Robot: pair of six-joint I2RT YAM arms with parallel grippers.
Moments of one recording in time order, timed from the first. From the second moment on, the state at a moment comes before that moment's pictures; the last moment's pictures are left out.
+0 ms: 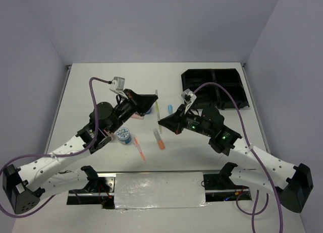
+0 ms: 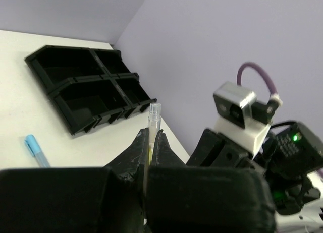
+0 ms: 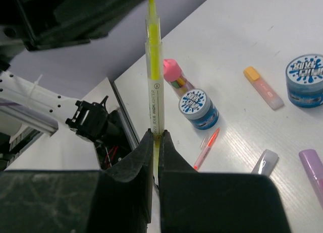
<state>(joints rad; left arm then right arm) -0.81 0.97 0.83 0.29 -0.07 -0.69 0.80 0.91 0.69 0.17 -0.31 0.50</state>
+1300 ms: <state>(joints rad) -0.91 1.57 0.83 -0.40 -0.38 -0.88 0.79 0.45 0.78 -0.51 0.36 0.46</state>
